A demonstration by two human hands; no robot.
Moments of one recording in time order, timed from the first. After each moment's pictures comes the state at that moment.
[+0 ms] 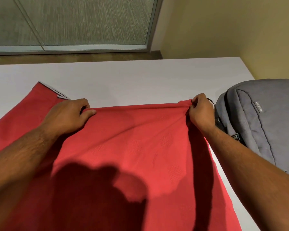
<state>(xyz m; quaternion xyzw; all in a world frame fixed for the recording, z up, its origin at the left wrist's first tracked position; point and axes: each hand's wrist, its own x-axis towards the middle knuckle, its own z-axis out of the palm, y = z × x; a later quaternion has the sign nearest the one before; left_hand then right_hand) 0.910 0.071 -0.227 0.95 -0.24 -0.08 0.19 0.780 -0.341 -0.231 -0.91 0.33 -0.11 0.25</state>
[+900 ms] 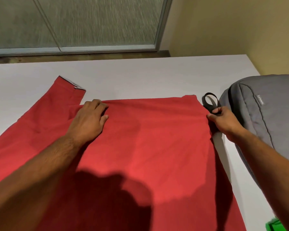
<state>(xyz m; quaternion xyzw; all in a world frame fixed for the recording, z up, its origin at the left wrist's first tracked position) 0.850 0.080 -0.244 0.94 -0.29 -0.01 0.17 0.703 -0.367 -0.202 -0.80 0.41 0.01 0.45</state>
